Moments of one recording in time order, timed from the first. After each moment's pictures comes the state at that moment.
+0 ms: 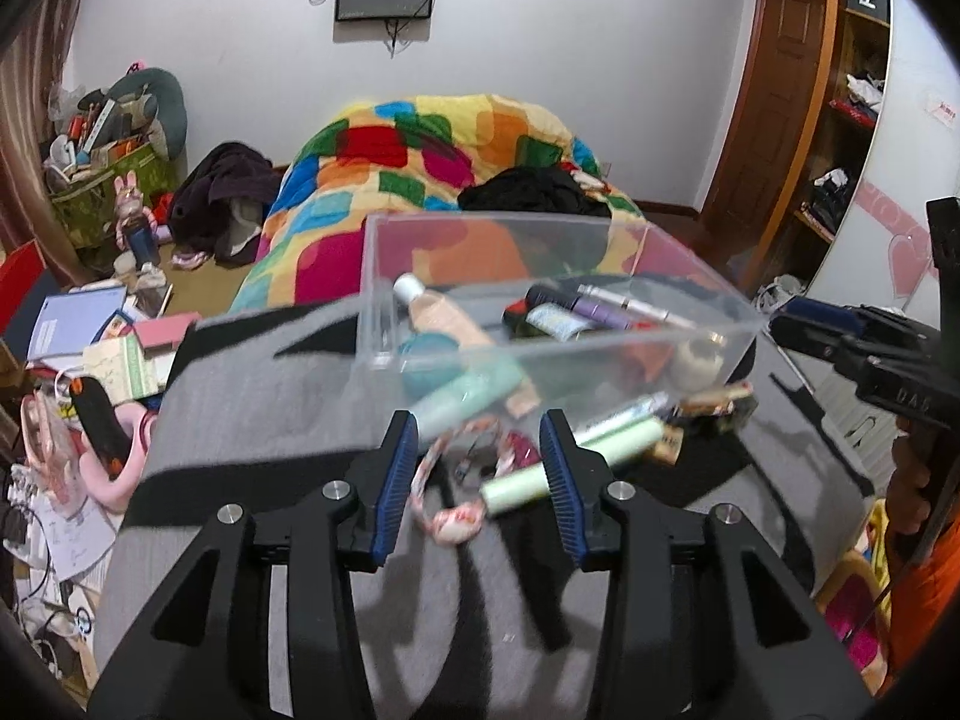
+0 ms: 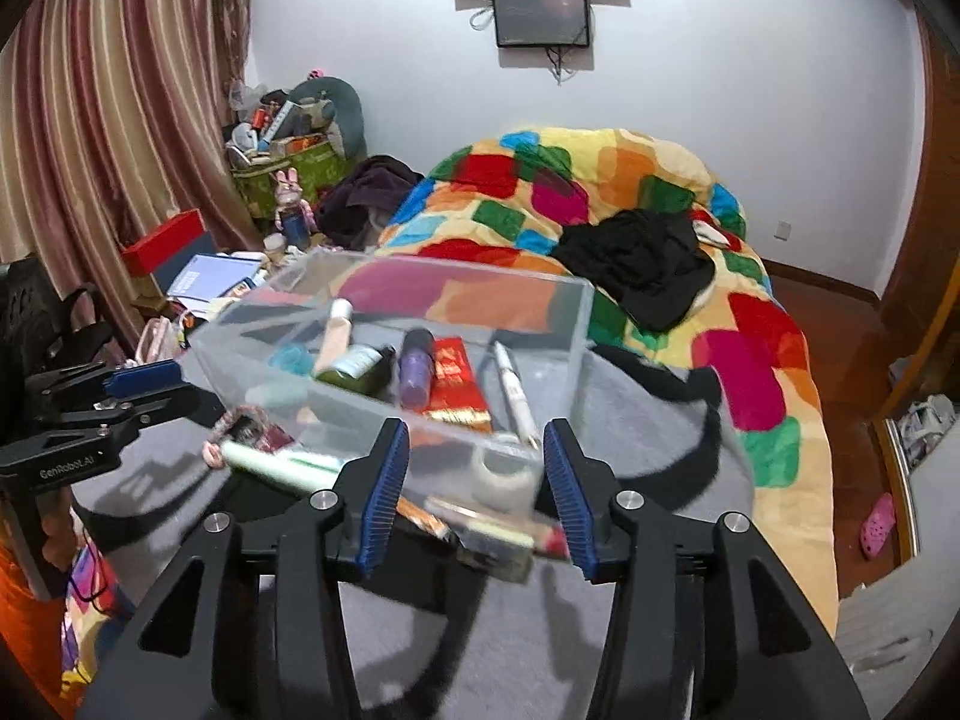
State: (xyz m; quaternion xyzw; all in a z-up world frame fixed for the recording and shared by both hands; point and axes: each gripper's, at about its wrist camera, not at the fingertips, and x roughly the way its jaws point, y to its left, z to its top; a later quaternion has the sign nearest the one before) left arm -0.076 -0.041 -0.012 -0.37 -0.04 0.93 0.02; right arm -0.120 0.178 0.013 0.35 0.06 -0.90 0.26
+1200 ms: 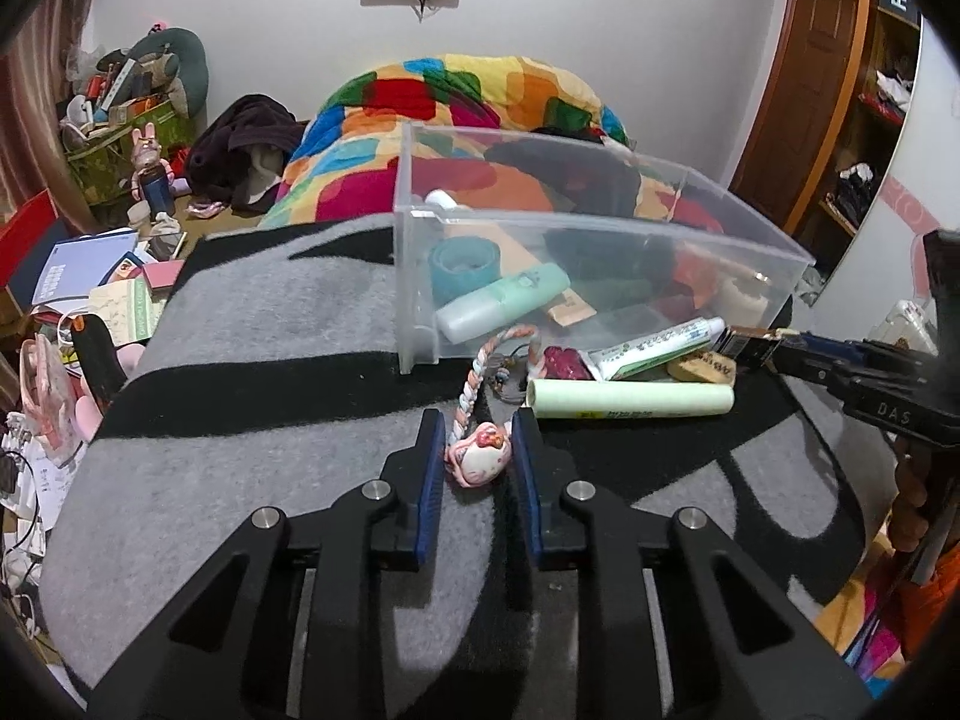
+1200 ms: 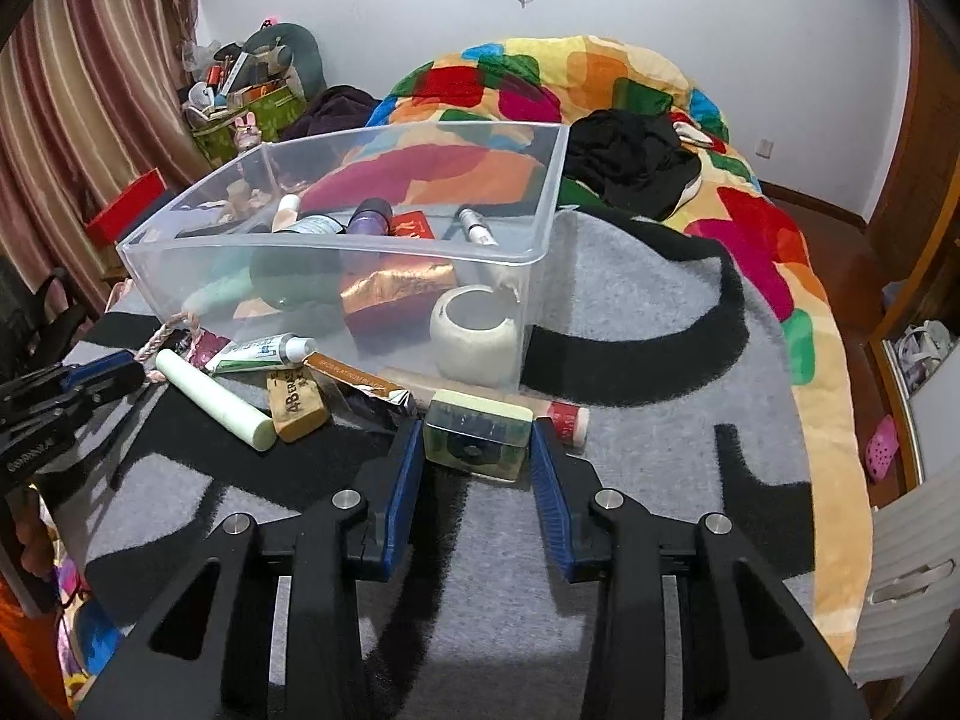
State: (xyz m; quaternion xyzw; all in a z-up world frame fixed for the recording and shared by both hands) left arm -0.062 -0.048 -0.054 -0.39 -0.06 0.92 0.00; right arm -0.122 0.182 -0.052 0.42 0.05 -0.88 0.22
